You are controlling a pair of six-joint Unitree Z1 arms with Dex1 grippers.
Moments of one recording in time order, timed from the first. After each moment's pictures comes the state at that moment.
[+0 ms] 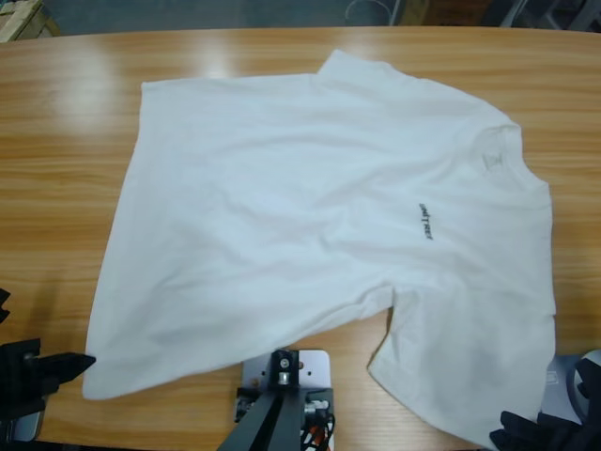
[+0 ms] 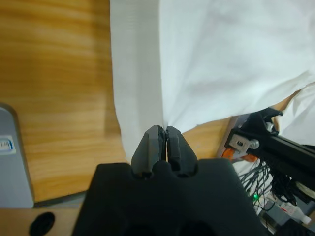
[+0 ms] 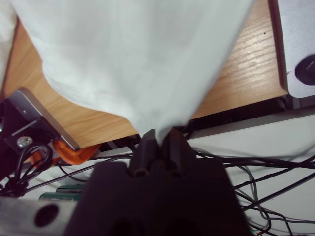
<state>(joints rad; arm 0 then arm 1) -1.66 1.08 -0.39 0.41 0.26 -1.88 1.94 1.34 -0.62 0.67 -0.16 2.36</state>
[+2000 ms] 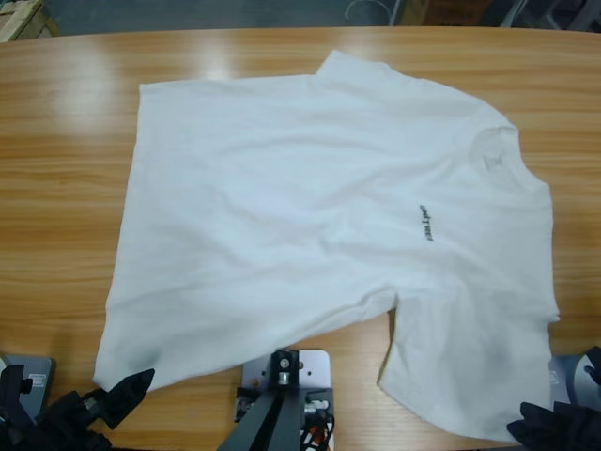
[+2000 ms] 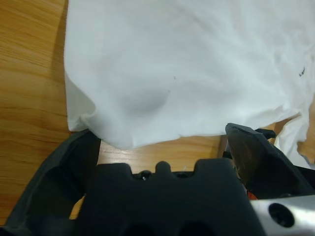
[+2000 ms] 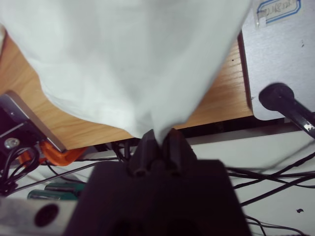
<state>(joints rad) -2.27 1.72 -0.54 0.51 0.76 -2.78 1.94 1.24 -0.54 0.66 -0.14 2.31</state>
